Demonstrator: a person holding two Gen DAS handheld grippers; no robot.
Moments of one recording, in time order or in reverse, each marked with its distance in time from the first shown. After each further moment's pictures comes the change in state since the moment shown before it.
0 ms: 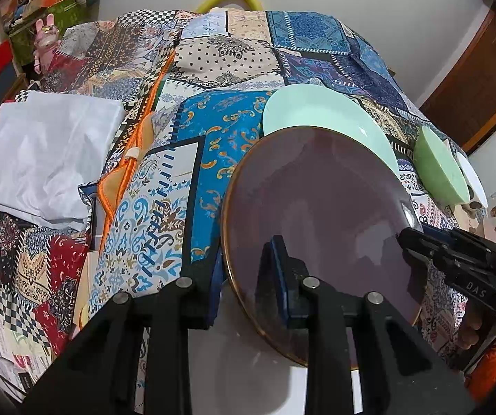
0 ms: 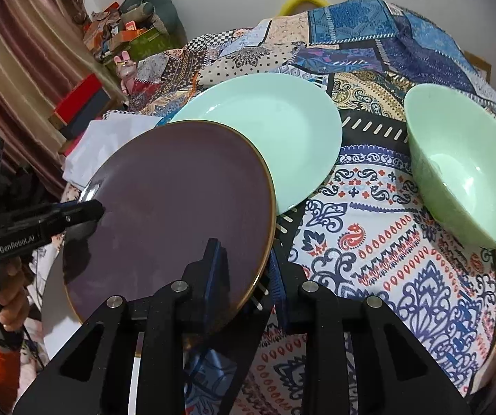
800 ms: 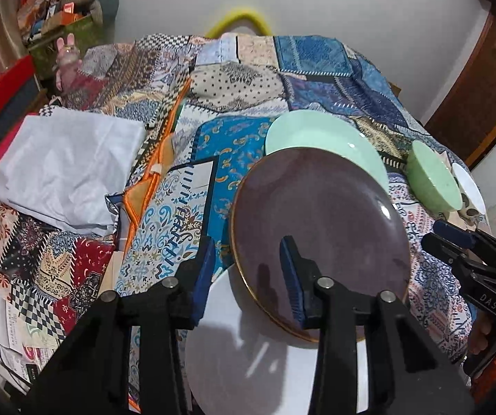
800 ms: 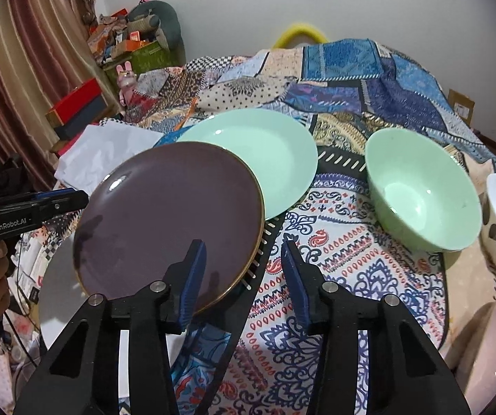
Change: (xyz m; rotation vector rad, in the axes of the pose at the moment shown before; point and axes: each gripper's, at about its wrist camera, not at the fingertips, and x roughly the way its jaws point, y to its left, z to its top) left arm -0.042 -0.005 -0.012 -0.013 -0.087 0.060; right arm -0.040 0.015 -0.010 -0.099 -0.105 -0.119
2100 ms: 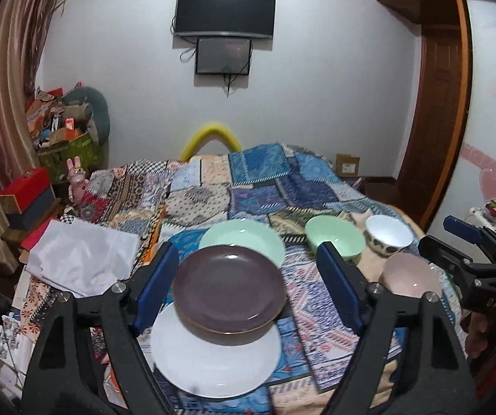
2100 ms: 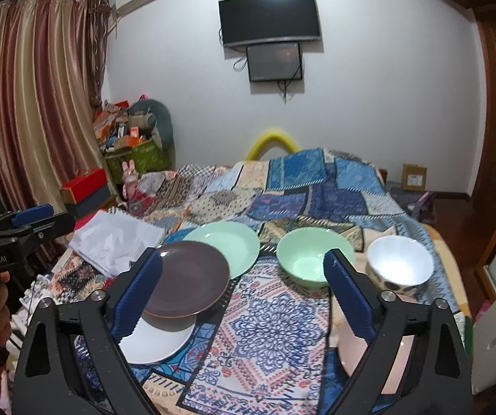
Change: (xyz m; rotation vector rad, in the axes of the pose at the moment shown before) left arm -0.204 -0.128 -0.051 0.161 -0.459 0.002; right arm -0.183 -0.009 -0.036 0.006 -0.421 -0.077
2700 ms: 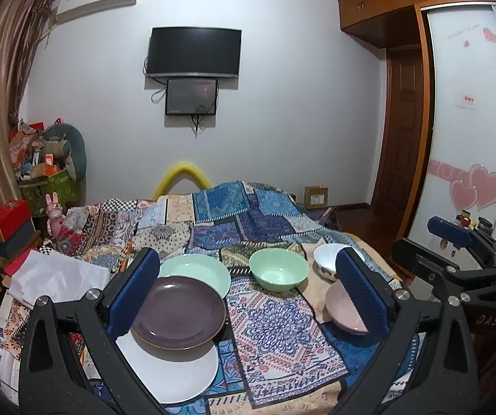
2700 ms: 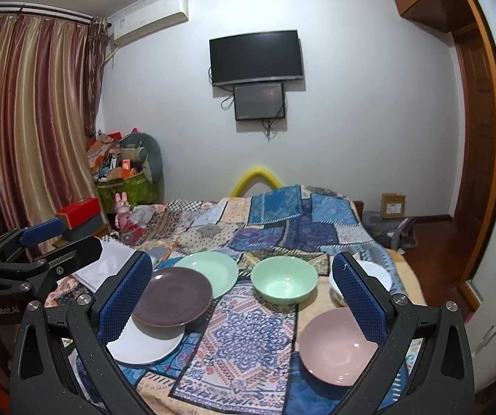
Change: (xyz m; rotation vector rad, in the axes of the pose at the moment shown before) left arm -0.057 -0.086 -0.002 0.044 -0.173 -0.096; right arm -0.067 -0.007 -0.002 -0.007 -0.158 -0.063
